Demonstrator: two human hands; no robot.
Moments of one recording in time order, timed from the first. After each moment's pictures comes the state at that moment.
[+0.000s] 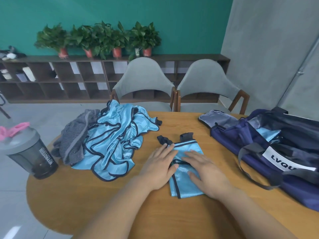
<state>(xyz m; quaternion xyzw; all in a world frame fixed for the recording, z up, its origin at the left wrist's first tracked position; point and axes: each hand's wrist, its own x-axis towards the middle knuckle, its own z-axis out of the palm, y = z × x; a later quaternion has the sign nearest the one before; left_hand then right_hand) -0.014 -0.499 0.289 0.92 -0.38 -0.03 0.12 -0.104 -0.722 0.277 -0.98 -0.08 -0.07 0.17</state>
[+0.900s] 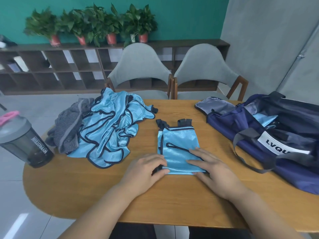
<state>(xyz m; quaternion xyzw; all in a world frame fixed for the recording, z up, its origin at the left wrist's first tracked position) -0.057 -0.453 0.266 0.86 -0.42 0.09 0.27 -0.151 -0.753 0.259 -0.96 -0.12 -0.10 0.22</state>
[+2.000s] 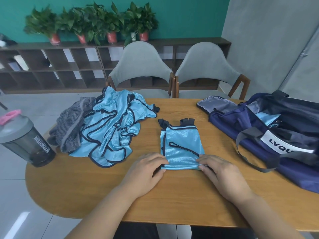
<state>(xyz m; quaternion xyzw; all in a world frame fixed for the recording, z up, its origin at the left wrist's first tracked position) -0.060 -0.448 0.269 0.87 -0.42 0.07 0.25 -0.167 -0.741 0.268 -0.94 -0.08 -0.21 0.24</state>
